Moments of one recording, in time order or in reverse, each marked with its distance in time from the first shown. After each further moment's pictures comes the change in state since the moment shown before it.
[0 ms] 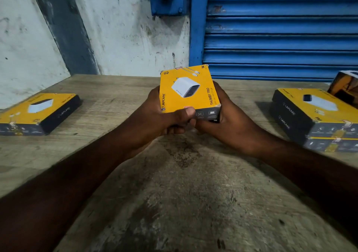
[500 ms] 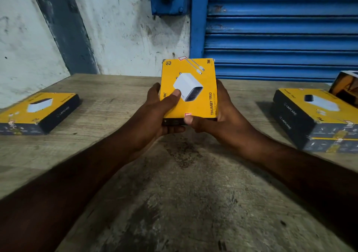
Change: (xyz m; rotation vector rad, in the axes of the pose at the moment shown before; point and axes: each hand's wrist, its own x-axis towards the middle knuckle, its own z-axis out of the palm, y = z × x) left_hand 0.002 0.002 0.007 -0.160 0.160 -0.077; right_hand -0.001 -0.008 0.014 0.225 0.075 0.040
